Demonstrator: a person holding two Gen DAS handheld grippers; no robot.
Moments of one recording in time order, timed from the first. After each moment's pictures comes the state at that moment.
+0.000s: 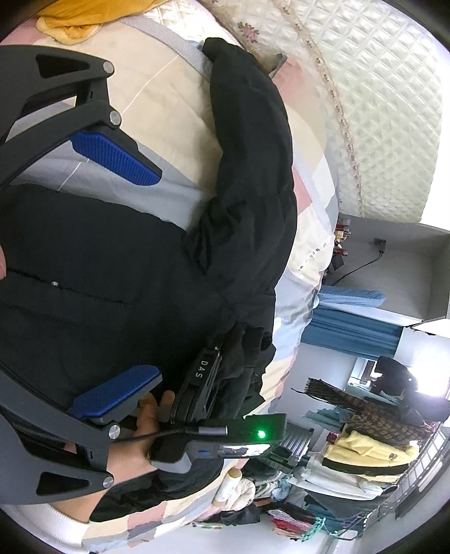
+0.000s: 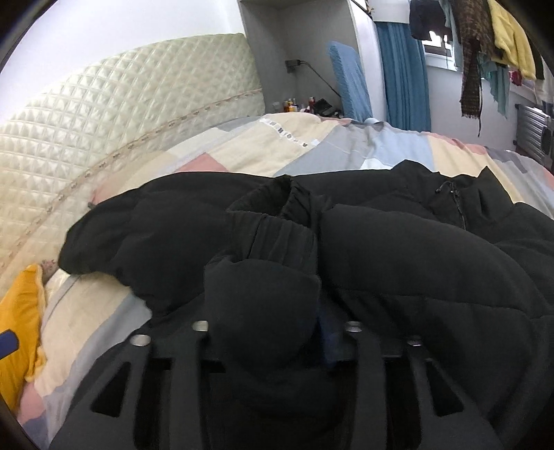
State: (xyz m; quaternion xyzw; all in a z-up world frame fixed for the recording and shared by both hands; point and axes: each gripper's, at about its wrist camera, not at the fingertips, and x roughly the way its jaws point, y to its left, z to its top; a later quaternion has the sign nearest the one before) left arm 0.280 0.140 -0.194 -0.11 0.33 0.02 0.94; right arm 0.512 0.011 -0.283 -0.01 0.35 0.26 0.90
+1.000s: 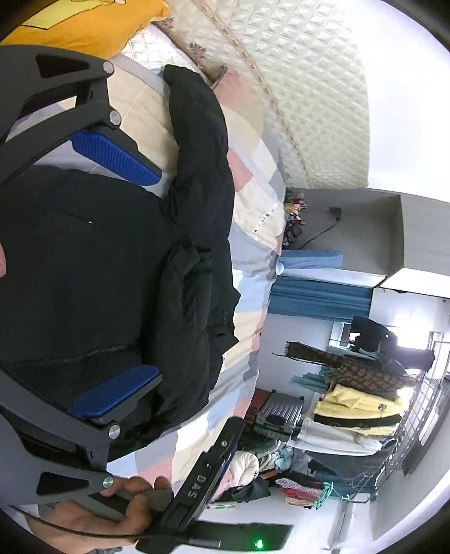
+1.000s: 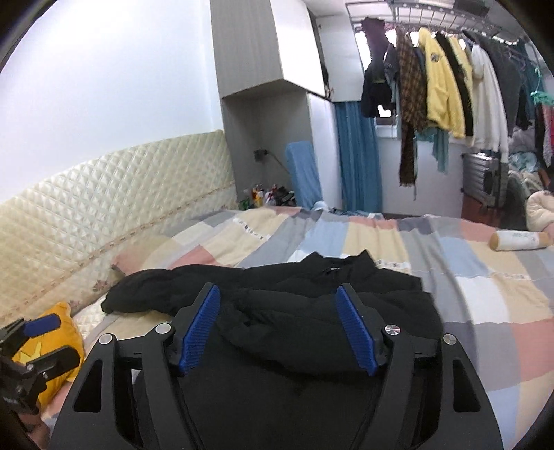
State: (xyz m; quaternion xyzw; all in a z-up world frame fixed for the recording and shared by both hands) left arm 0.185 0.058 -0.072 -0.06 0.27 -0.01 0.96; right arm 0.326 -0.149 -0.090 0.01 0.22 0.19 0.96
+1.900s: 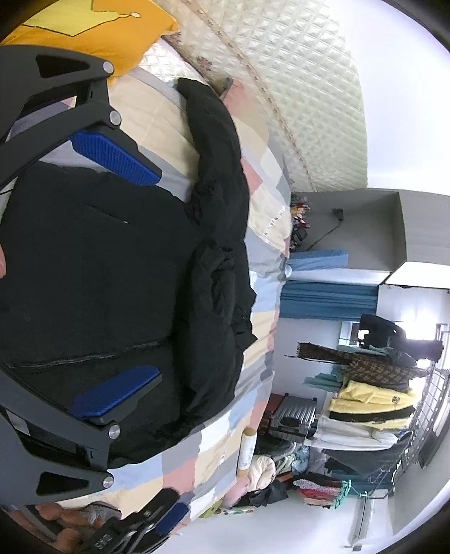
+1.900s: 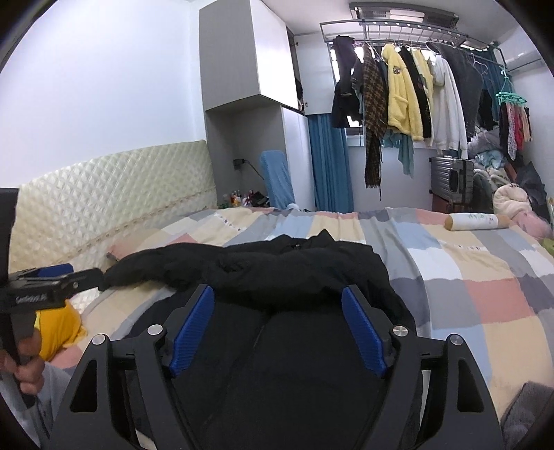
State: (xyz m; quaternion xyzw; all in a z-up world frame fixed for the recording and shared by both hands) left arm 0.141 0.030 -0.092 -0.04 0.29 0.00 0.96; right arm 0.187 -0.213 -0.140 0.02 0.19 0.14 0.97
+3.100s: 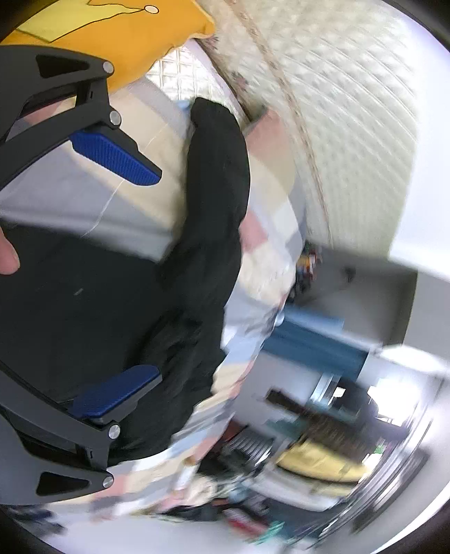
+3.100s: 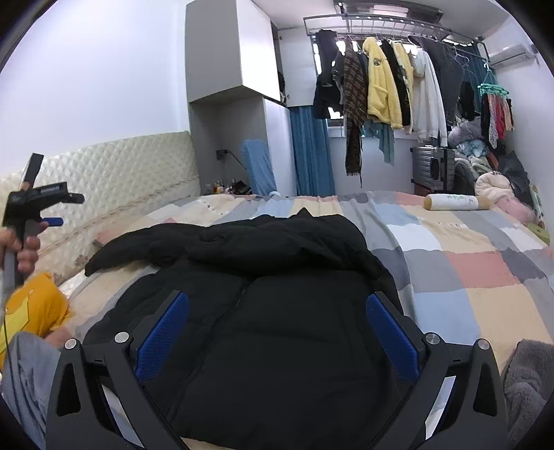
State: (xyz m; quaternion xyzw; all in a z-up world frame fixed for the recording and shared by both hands) left arm 0.218 0.208 -0.082 -0.18 0.29 0.06 0.94; right arm 0.155 -0.224 -0.182 0.02 0.20 0.10 0.97
